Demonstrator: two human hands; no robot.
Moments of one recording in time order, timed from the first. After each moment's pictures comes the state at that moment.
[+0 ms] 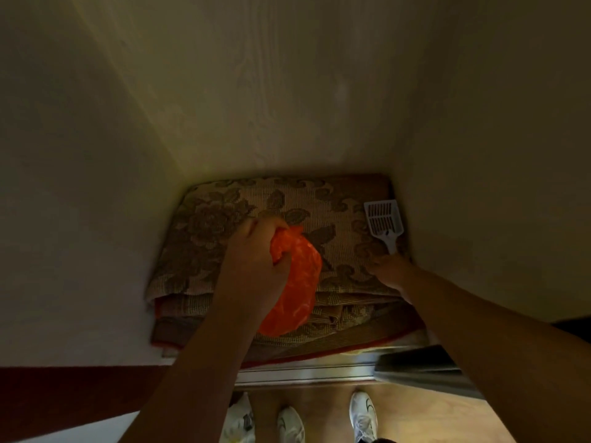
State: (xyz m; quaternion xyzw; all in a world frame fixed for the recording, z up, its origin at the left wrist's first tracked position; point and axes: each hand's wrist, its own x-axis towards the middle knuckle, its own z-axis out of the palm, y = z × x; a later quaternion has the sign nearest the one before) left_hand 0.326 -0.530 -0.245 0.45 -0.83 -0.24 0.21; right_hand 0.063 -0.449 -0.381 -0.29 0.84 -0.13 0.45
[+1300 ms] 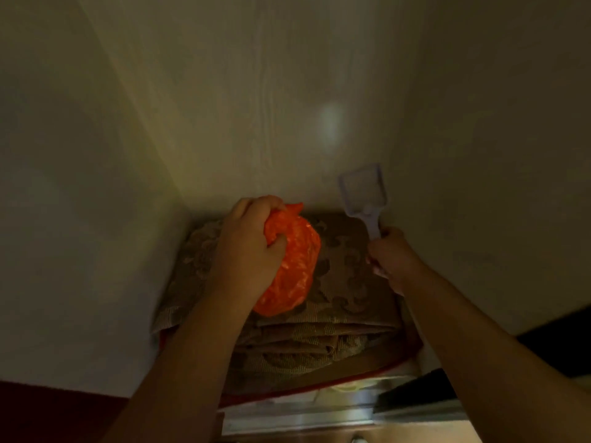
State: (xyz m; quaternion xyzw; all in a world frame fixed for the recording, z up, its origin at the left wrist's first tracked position) left_hand 0.324 -0.547 -0.156 0.39 -0.83 -0.23 0.32; right_hand 0.084 -0.460 -0.239 -0.18 0.76 -0.49 0.38
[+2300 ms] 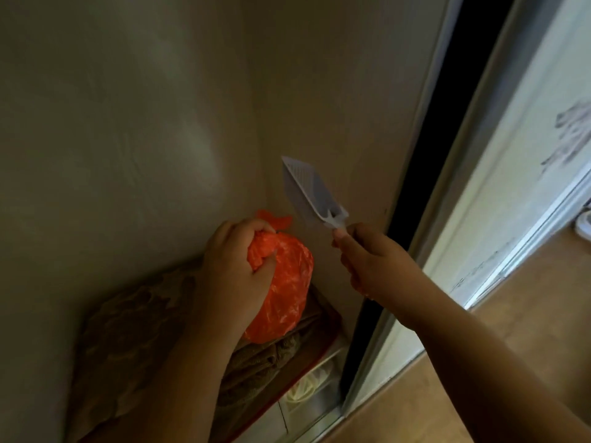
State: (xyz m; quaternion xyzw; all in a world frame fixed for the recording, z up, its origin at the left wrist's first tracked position) left_hand 0.294 -0.436 -0.106 0.20 -0.88 -0.31 0.30; right_hand 0.167 -0.262 -0.113 -0.24 0.79 -0.55 0.15
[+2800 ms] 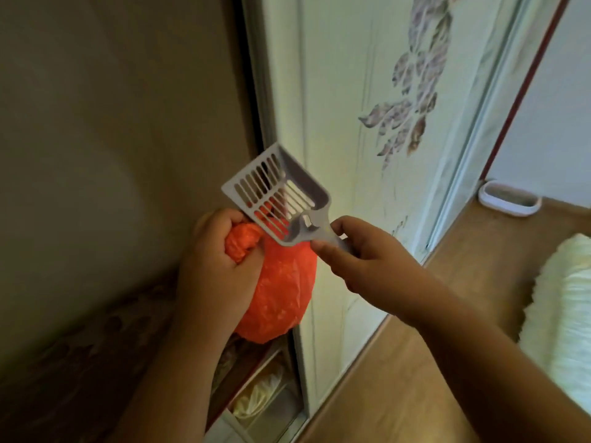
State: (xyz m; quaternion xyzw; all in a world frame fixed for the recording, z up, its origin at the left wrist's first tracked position) left_hand 0.266 -0.275 -0.054 0.11 -0.86 -0.38 0.33; right_hand 0.190 -0.080 -0.059 -0.26 0.80 -0.53 0.07
